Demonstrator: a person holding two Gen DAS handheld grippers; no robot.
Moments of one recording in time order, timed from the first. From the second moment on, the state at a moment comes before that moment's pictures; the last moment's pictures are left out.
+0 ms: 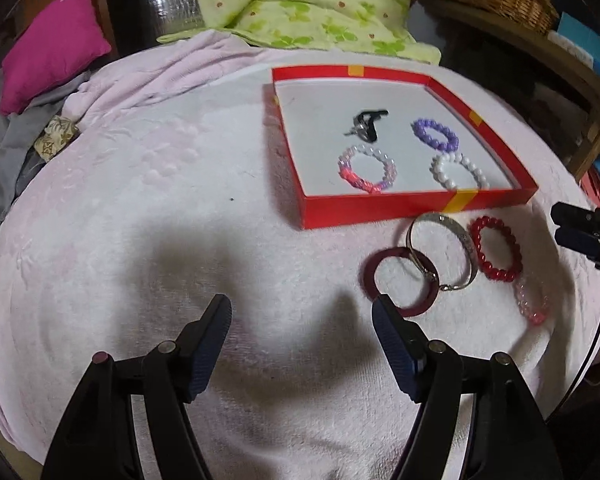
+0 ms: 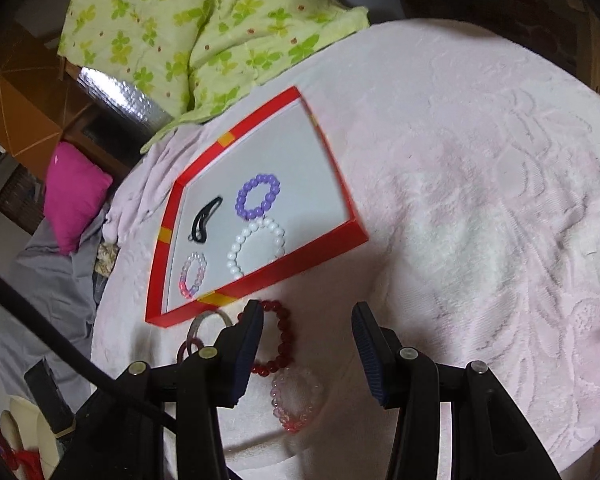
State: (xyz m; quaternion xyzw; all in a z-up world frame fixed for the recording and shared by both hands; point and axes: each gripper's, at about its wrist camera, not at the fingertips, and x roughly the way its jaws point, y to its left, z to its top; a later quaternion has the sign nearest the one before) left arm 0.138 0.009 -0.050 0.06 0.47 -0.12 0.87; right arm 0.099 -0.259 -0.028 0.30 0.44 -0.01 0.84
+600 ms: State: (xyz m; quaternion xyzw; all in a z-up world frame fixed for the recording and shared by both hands) left arm 0.134 -0.002 -0.052 0.09 0.47 -0.12 0.87; right arm 0.109 -0.235 -0.036 0.29 0.47 0.01 0.83
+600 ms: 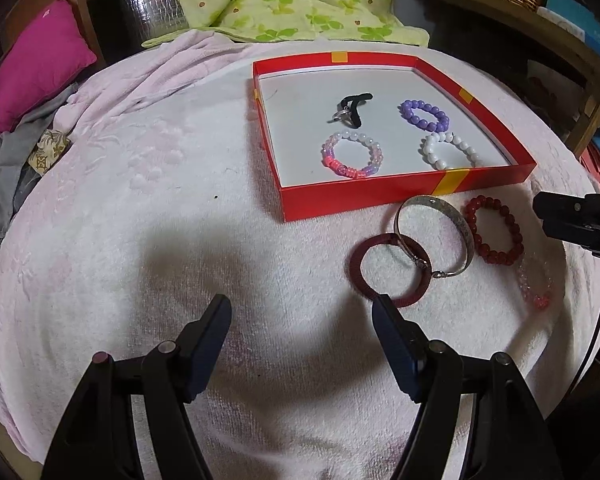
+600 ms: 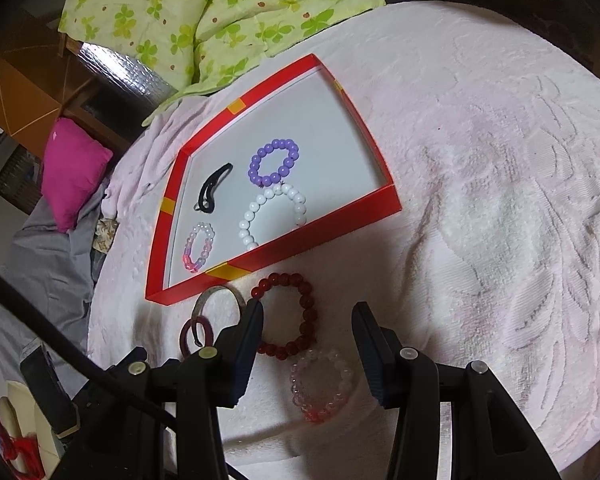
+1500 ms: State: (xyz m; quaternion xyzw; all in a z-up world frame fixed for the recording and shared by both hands) left arm 0.137 -0.006 -0.062 0.11 0.49 -0.11 0.86; right arm 0.105 -0.242 -0.042 0.28 0.49 0.00 0.82
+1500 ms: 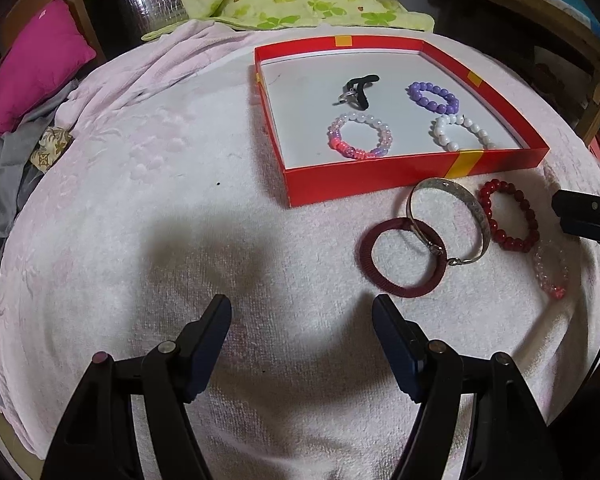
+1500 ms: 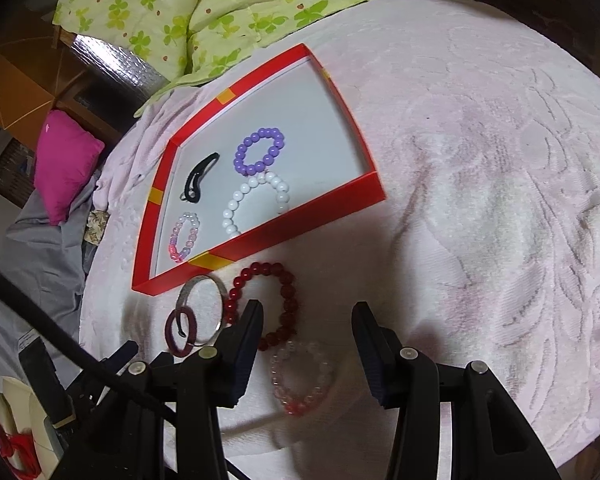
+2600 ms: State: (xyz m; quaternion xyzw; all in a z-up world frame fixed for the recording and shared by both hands) left arm 0.156 0.004 -0.057 0.08 0.49 -0.10 0.86; right arm 0.100 -0.196 -0.048 0.01 0.50 0.01 0.86
